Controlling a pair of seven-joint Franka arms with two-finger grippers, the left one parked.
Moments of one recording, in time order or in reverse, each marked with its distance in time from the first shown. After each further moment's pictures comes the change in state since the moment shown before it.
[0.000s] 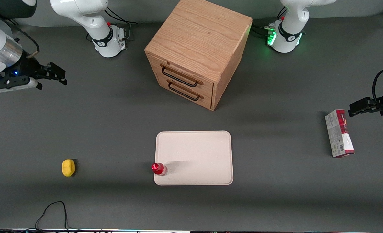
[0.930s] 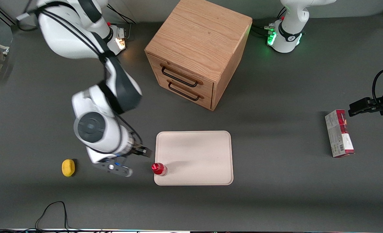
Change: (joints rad) arm 0.136 0.958 0.227 0.953 -0.118 -0.051 0.717
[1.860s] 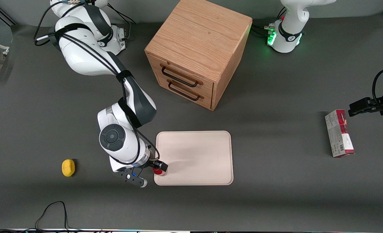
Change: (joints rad) arm 0.069 0.256 0.001 0.172 0.019 0.242 0.191
